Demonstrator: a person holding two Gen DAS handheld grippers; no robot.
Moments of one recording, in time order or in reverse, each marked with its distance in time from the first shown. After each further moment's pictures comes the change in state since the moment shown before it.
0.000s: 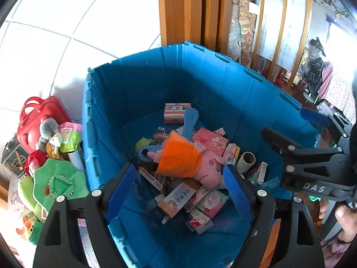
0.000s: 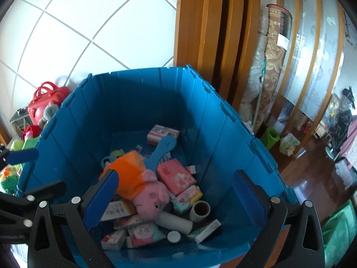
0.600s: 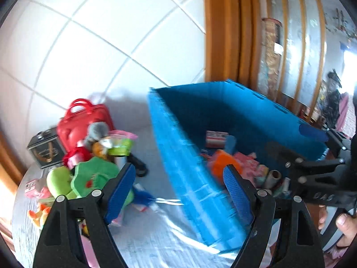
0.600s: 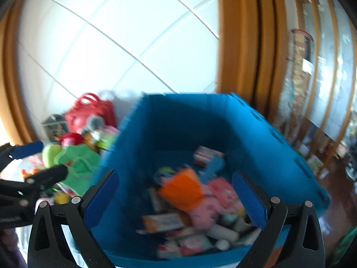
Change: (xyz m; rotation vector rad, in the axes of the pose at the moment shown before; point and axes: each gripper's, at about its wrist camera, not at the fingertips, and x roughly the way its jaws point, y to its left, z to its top) left arm -0.095 0.105 -0.076 -0.131 -0.255 0.152; right arm -0.063 0.113 -0.009 -0.057 -0.213 0.215
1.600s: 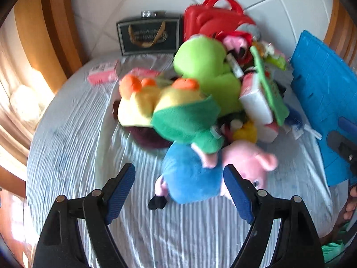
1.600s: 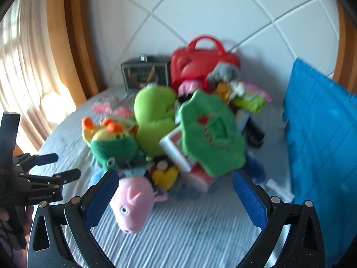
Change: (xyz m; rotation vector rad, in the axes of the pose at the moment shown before) left arm 0.011 0.368 -0.246 -0.363 0.386 0.299; right arm 0.124 0.340 -0.109 -0.228 0.292 0.345
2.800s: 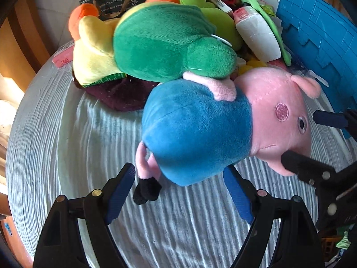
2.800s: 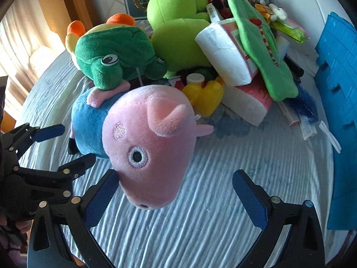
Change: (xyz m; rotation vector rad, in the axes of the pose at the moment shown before) left arm 0.089 -0.010 -0.051 0.178 0.120 -0.082; right arm 0.110 0.055 -0.072 -0.026 0.318 -0.007
